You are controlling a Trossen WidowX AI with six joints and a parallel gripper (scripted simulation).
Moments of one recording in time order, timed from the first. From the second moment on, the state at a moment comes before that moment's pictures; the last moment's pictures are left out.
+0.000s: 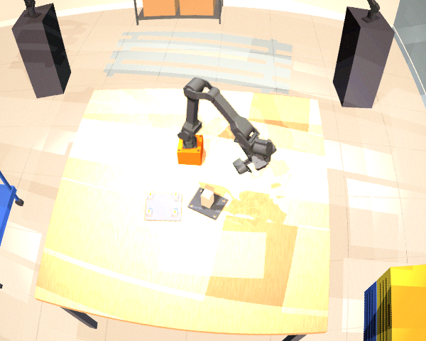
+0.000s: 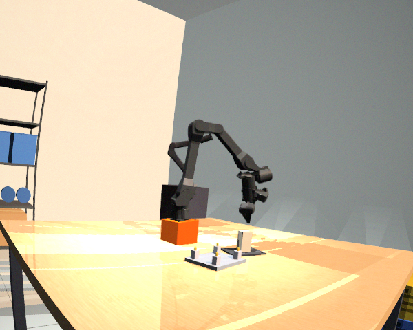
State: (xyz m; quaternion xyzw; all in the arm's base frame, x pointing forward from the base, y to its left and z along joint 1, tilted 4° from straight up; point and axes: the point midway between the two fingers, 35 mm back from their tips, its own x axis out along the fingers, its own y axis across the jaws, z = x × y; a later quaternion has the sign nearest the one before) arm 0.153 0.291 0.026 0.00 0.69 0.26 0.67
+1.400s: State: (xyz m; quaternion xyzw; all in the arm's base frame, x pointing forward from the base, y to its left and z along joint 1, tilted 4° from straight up) arm 0.268 0.071 0.019 0.17 0.68 -0.20 0.68
